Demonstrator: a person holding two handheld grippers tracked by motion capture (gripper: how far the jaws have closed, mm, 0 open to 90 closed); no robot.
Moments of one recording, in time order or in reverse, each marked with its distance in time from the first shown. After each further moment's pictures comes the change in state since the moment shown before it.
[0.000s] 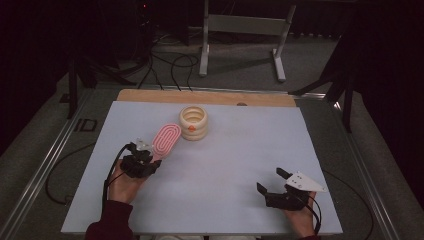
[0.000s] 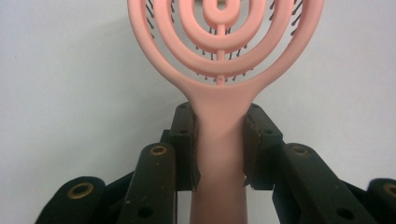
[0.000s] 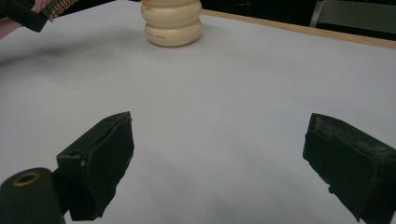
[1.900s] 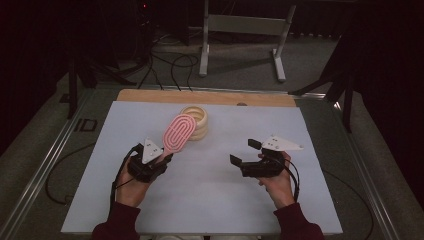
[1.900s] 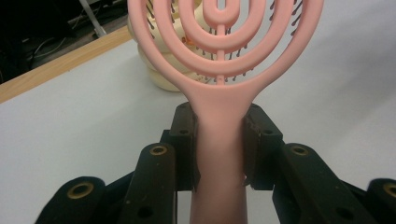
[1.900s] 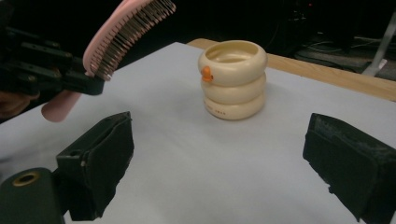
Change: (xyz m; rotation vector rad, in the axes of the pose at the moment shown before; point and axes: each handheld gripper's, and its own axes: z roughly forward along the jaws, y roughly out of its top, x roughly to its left) left arm -0.041 0.012 -0.024 -0.259 0.040 0.180; right arm 0.024 0.105 0.058 -0.024 0.211 0.035
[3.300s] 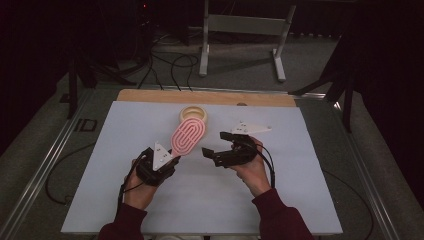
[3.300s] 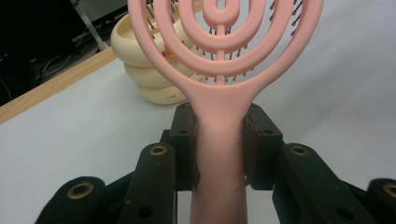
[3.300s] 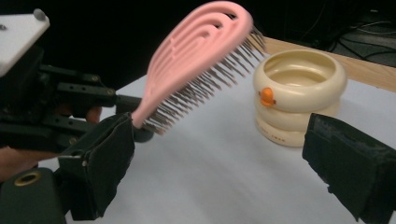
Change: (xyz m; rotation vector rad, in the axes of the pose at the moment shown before) left arm -0.021 0.002 0.007 -0.032 0.016 0.070; right arm 0.034 0.041 0.057 0.085 0.121 0.026
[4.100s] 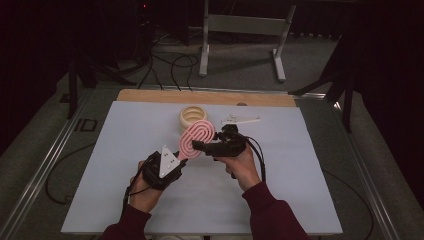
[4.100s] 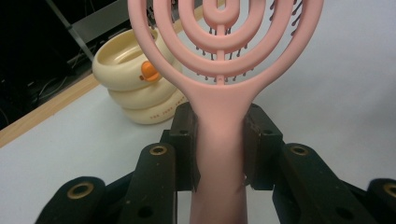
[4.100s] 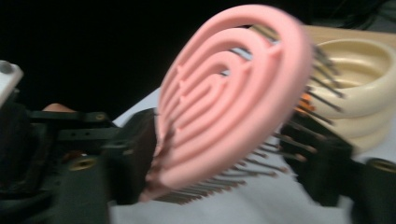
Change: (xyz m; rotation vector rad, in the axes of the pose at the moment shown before) left arm -0.019 0.007 -0.003 -0.057 -0.019 0.068; right arm -0.002 0.013 0.028 0.031 0.123 0.146
